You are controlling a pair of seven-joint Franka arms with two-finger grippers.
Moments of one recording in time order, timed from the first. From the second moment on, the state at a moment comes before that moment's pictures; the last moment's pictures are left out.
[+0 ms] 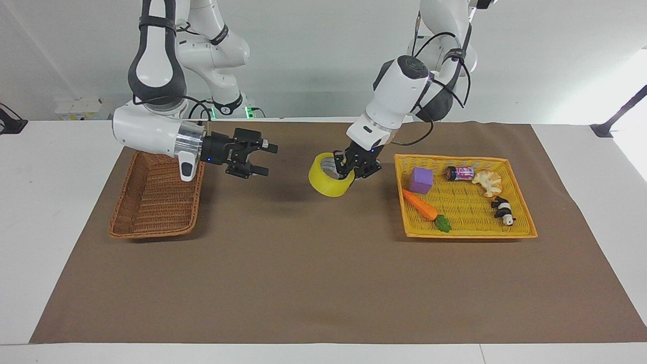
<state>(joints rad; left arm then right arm) -0.60 0.13 -0.08 -1.87 -0.27 2.32 -0.47 0.13 0.05 -0.07 -2.08 1.38 1.85 -0.49</state>
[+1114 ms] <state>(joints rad) -0.60 0.13 -0.08 -1.87 -0.27 2.32 -0.47 0.29 0.05 -0.07 -2.12 1.43 2.02 -0.53</state>
